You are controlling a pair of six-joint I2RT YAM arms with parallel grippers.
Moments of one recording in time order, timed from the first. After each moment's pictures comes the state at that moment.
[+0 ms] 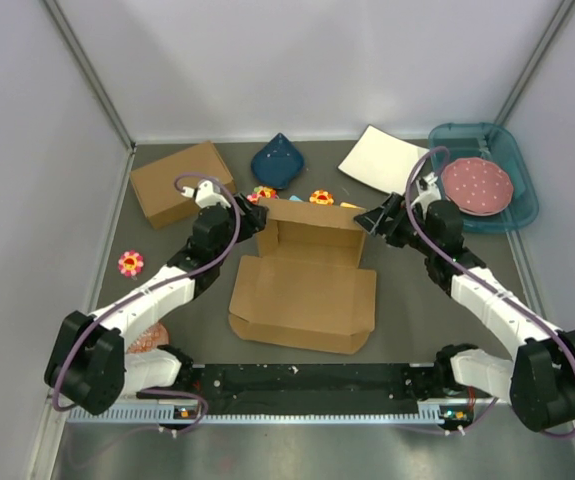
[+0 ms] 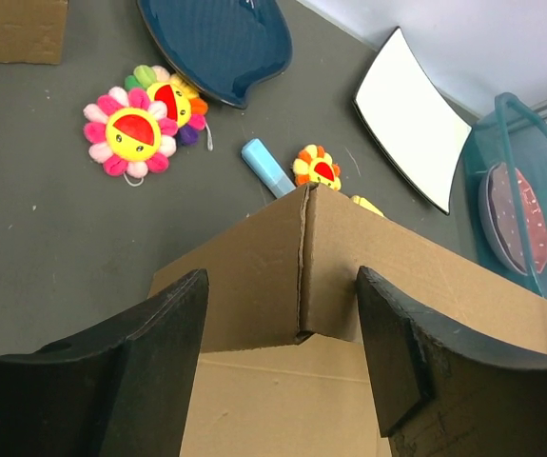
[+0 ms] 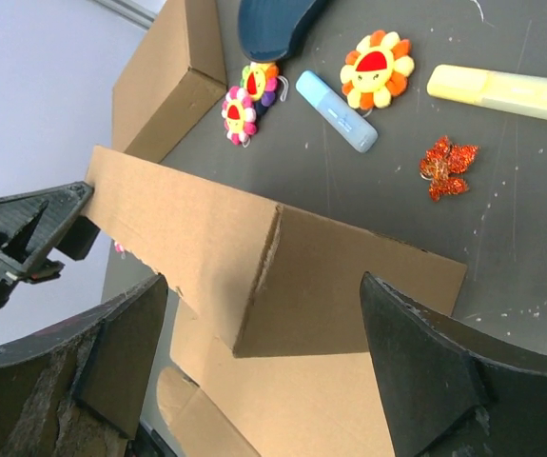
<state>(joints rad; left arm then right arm) -0.48 1.21 0.67 0.25 -0.20 -0.76 0.27 1.10 0.62 0.18 -0.34 0.76</state>
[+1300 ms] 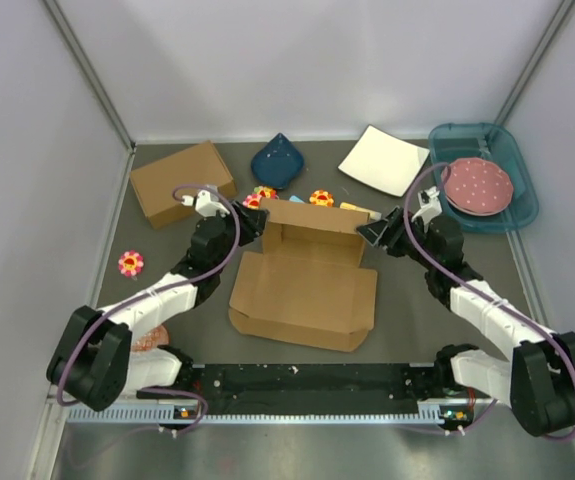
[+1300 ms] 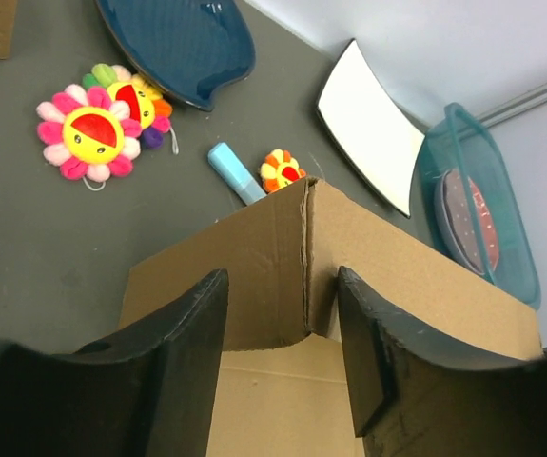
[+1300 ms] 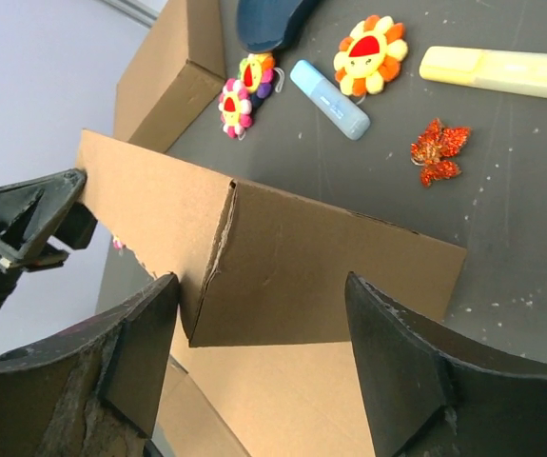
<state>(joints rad) -0.47 1.25 0.55 0.52 -0.14 -0.81 0.25 1.09 0.46 0.38 -0.37 0.78</state>
